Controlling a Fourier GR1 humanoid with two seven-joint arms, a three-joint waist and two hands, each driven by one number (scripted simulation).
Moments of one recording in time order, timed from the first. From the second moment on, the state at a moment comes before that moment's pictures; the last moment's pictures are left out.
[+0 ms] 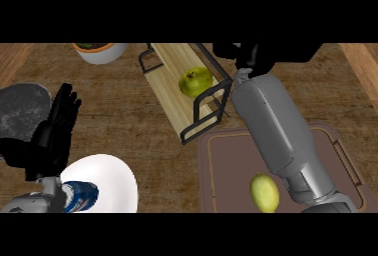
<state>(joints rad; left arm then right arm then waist) -0.09 0.16 0.04 -1.68 0.00 0.16 0.16 -1.01 -0.01 0.01 -0.89 1.00 -0.72 0.89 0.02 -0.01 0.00</state>
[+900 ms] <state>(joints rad) -0.05 0.18 0.09 -1.70 0.02 0.15 0.17 -0.67 -0.01 -0.03 -1.59 1.20 -0.62 1.09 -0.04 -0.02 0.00</state>
